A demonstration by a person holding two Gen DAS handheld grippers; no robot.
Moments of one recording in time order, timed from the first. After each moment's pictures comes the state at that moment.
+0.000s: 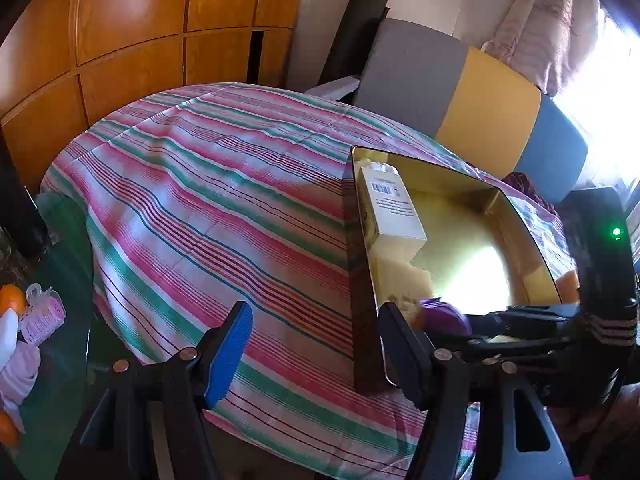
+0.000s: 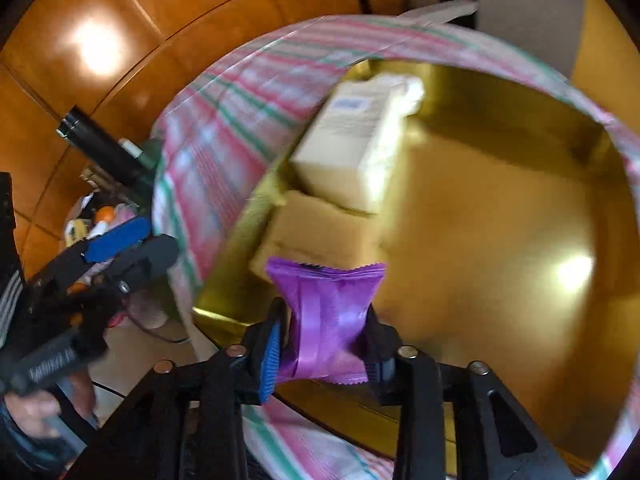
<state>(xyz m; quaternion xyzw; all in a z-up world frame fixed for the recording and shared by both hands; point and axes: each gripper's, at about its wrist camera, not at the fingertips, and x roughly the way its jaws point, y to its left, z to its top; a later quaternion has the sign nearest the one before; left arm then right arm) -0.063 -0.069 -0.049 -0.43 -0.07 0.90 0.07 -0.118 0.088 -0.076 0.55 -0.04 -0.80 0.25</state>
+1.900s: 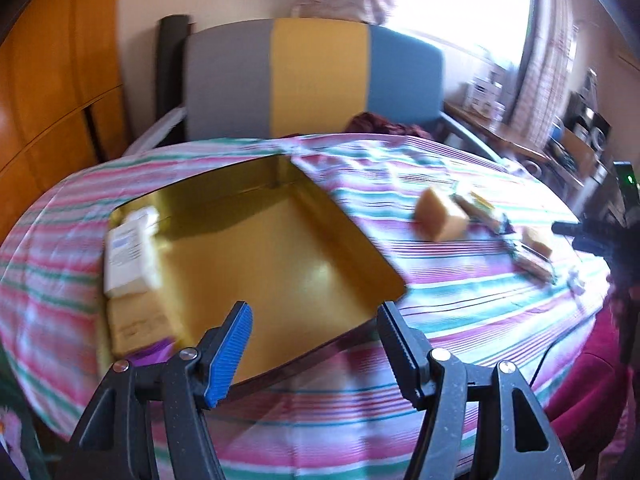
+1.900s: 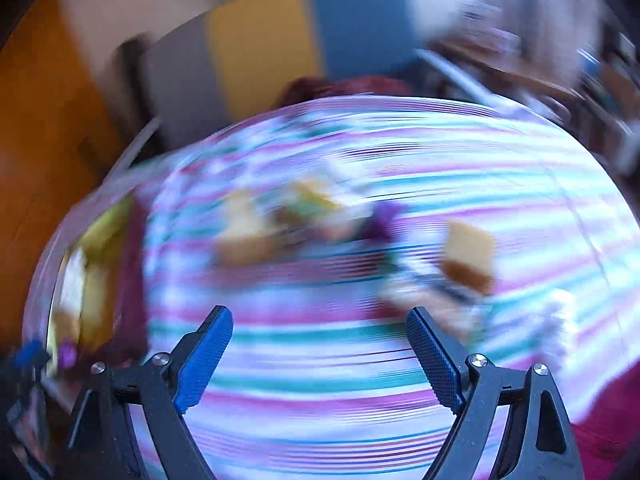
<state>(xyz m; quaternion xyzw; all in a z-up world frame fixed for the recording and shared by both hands) -0.003 0.142 -0.011 -0.39 0.09 0.87 0.29 0.117 0.478 -0.006 0.40 -0.23 -0.85 -0.25</state>
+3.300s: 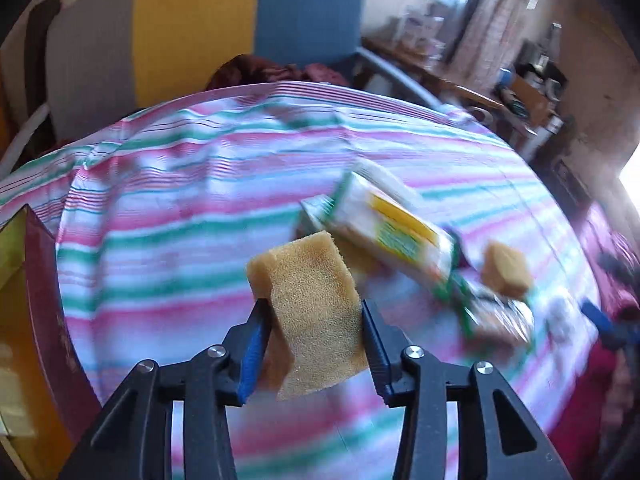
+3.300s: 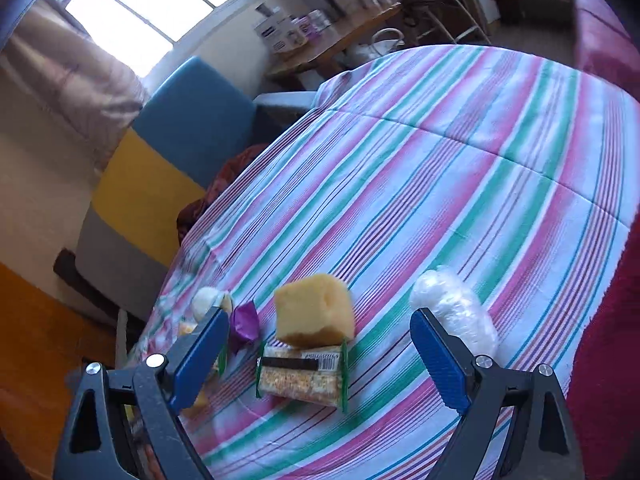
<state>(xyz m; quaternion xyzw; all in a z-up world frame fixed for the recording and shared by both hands) -0.057 0.379 -0.063 -0.47 0.13 0.77 0.41 0.215 0.590 -0.034 0.22 -0.48 -0.78 -0.35</state>
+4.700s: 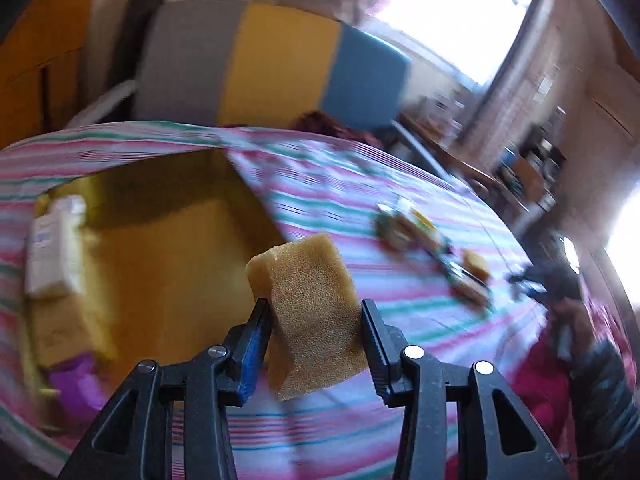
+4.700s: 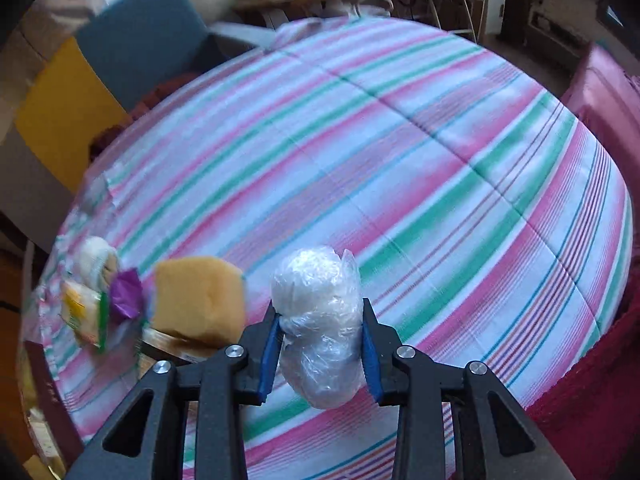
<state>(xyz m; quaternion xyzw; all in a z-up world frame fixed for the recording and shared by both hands) -0.035 0.144 -0.006 -0.42 -0.01 0.84 0.35 0.196 0.622 -0.066 0.40 -0.37 -0.74 -0.40</state>
